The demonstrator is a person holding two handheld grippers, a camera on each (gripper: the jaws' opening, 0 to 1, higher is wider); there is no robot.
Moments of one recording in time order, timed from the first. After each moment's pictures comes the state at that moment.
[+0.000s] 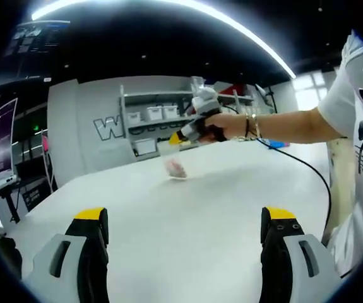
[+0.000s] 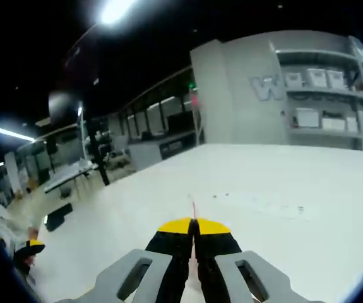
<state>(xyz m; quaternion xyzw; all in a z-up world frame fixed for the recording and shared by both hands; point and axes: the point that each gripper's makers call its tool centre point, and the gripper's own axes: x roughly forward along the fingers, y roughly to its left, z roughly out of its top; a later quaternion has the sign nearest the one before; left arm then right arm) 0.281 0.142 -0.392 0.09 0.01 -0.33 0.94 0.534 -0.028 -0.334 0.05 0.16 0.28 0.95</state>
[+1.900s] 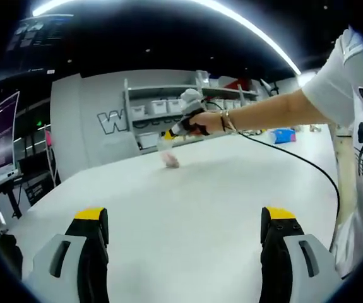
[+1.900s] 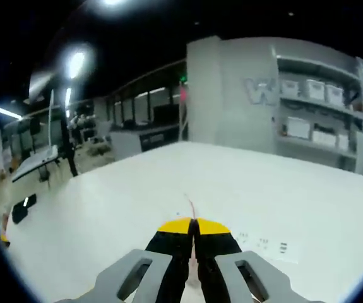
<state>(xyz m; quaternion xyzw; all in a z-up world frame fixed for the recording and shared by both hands) 0.296 0.151 -0.404 0.10 0.03 -0.31 0.94 0.632 -0.039 -0.348 -0.03 0.16 0.24 0.96</state>
